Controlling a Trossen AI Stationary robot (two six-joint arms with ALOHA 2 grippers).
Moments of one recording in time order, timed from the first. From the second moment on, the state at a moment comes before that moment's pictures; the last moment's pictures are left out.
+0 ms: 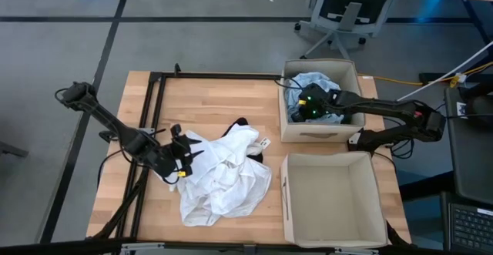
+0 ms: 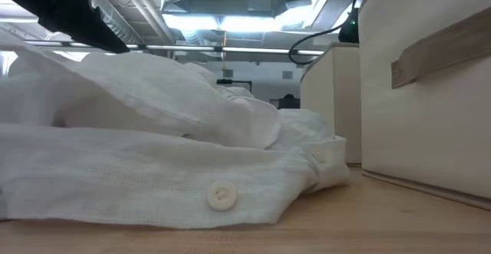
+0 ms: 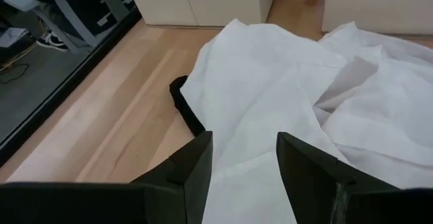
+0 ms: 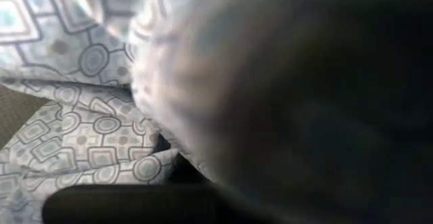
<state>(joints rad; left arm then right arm) -0.61 0.99 0.60 -0.45 -0.88 -0.52 -0.50 1.30 0.69 -0.52 0.01 0.44</state>
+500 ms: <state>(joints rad) -0.61 1.02 0.60 -0.43 -0.88 -0.52 -0.50 1.30 0.75 -0.55 -0.05 0.38</state>
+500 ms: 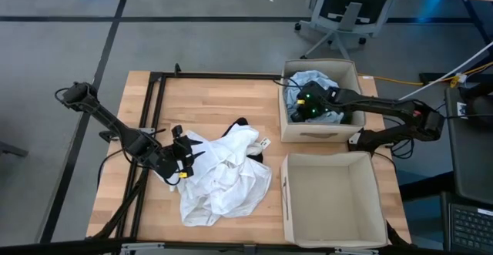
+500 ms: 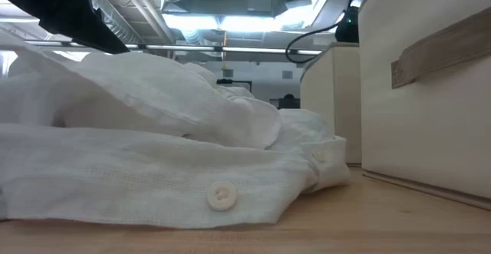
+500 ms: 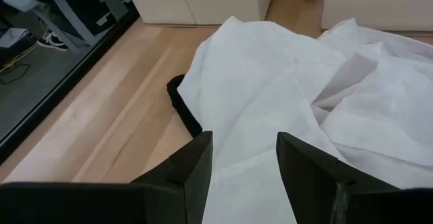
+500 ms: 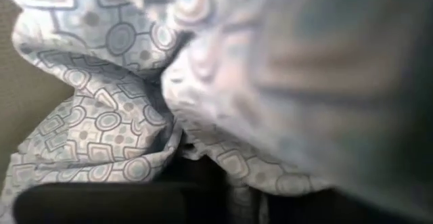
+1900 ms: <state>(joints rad) -0.61 1.02 0.60 -0.43 -0.88 -0.50 -0.50 1.30 1.50 -1.09 0.09 0.27</state>
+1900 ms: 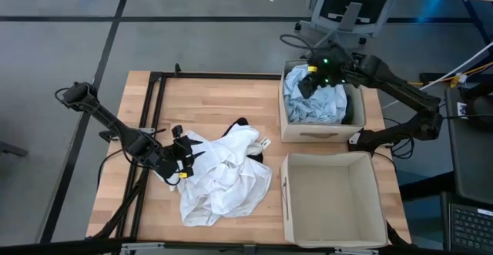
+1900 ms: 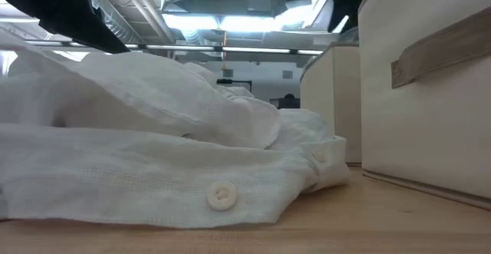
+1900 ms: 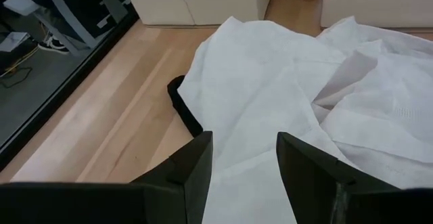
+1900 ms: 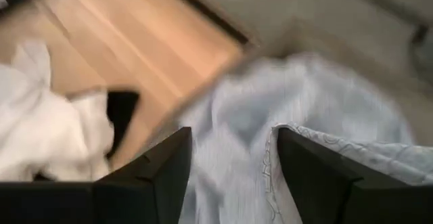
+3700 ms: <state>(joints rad) -0.61 1.02 0.60 -0.35 -0.88 -0.44 -0.46 1.27 1.62 -1.26 -0.57 0.26</state>
